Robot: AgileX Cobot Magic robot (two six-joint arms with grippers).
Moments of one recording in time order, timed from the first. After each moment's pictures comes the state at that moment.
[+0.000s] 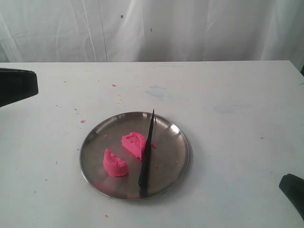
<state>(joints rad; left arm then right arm) -0.07 0.65 -0.66 -1.25 0.86 1.05 0.51 0.04 0.00 0.14 0.19 0.07</state>
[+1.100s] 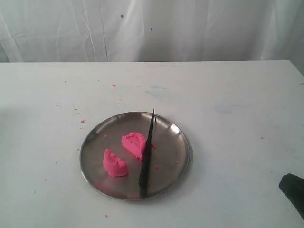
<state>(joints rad) -0.07 0.08 -0.17 -0.33 0.35 0.21 0.51 0.04 0.00 0.14 0.19 0.09</state>
